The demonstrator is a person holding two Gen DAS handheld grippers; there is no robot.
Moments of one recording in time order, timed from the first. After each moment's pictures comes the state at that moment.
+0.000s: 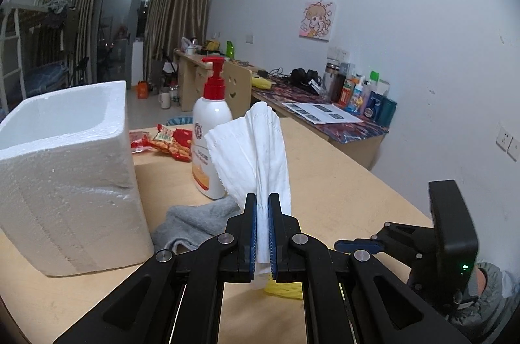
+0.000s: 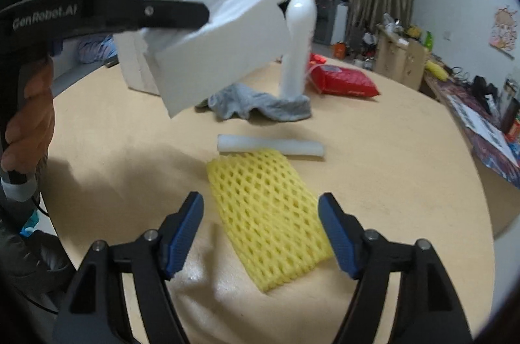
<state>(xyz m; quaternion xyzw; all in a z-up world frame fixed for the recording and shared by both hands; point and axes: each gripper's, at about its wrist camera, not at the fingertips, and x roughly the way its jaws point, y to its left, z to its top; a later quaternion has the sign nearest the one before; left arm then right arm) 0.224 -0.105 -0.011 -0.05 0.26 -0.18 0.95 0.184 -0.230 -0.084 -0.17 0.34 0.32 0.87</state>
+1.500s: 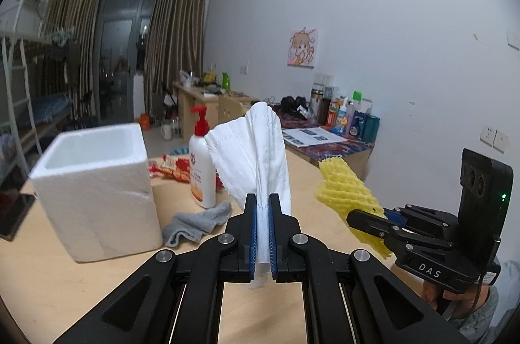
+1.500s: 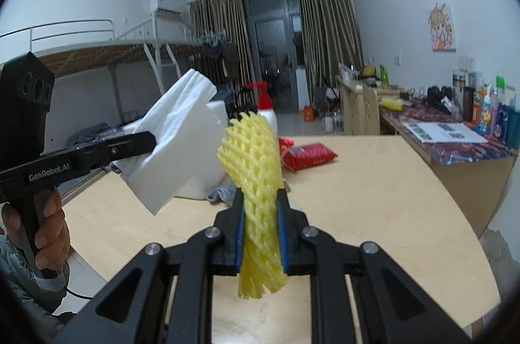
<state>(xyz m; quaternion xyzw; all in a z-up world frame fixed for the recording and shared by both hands) 0.126 -0.107 0.027 -0.04 0.20 -0.18 0.96 0.103 -0.279 -0.006 -0.02 0.18 0.27 0.95</state>
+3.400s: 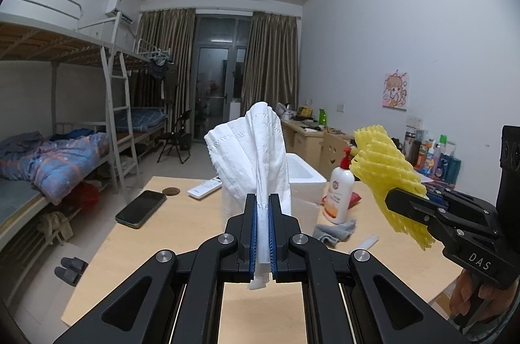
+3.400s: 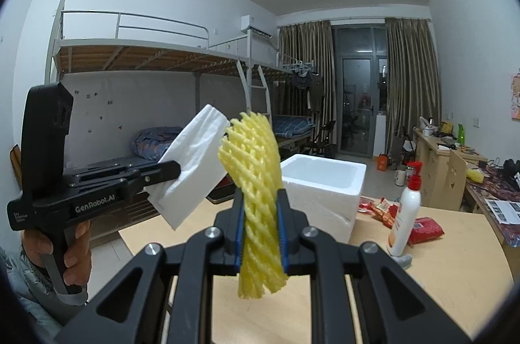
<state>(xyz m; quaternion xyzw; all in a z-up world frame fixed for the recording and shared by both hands) -0.012 0.020 0.060 -0.05 0.12 0.04 0.99 0.070 -0.135 0.033 -0.07 0.09 0.44 0.89</state>
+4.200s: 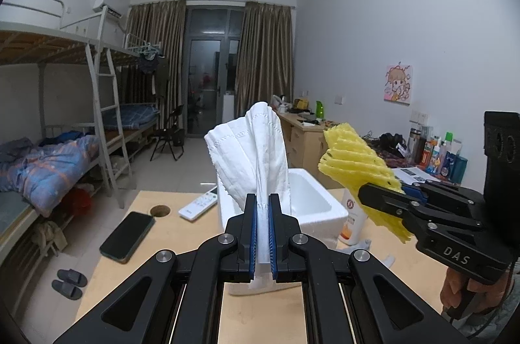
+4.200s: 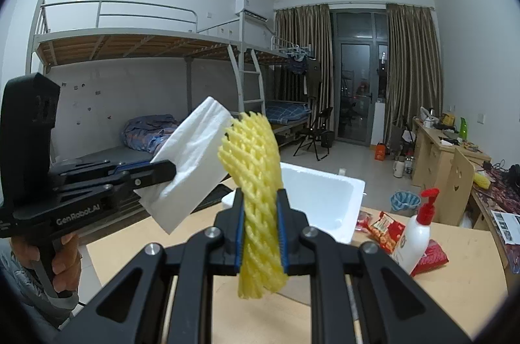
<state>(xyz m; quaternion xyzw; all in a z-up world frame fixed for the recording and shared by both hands) 0.092 0.057 0.078 -0.05 0.14 0.03 0.99 0.137 -0.086 0.054 -0.09 0.13 0.42 0.89</state>
